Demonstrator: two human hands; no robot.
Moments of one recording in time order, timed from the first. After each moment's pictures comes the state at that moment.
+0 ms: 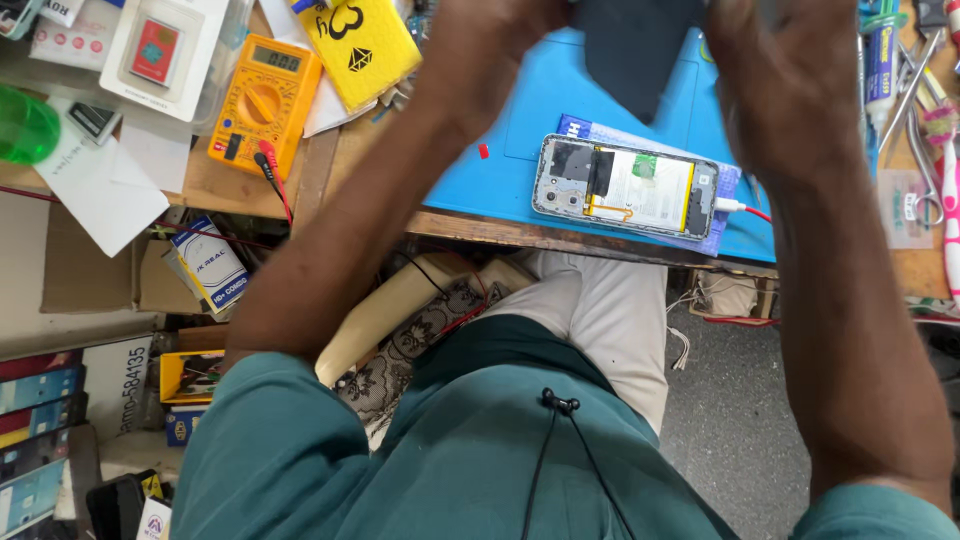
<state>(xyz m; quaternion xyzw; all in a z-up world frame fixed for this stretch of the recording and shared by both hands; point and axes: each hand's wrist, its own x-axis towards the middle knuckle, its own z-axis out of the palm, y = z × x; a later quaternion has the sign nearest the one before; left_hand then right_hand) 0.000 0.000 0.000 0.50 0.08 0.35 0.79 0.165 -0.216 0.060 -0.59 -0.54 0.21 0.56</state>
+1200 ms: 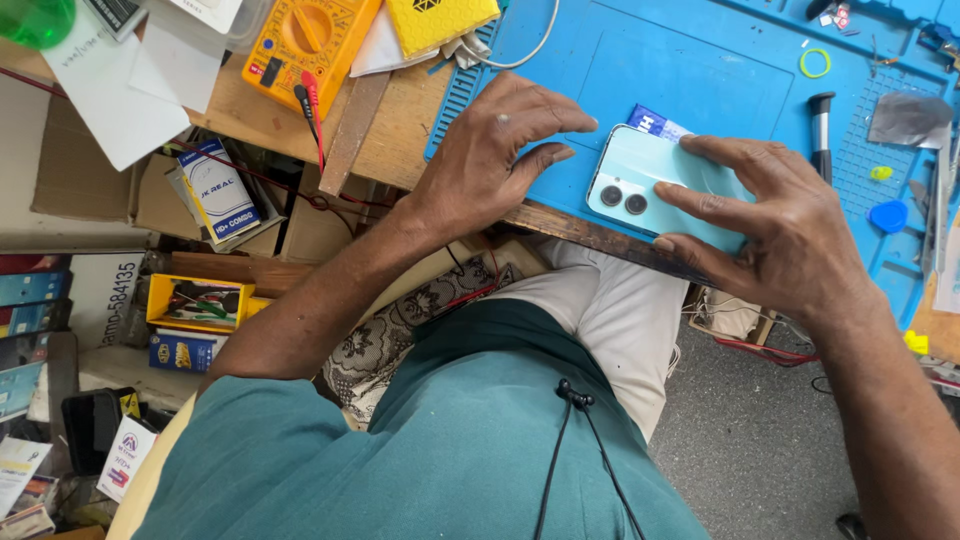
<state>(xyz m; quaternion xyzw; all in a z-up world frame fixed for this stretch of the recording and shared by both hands) -0.122 -0.059 0.002 0.89 0.12 0.32 0.30 0.114 -0.246 0.053 -0.63 -0.75 0.05 0.17</state>
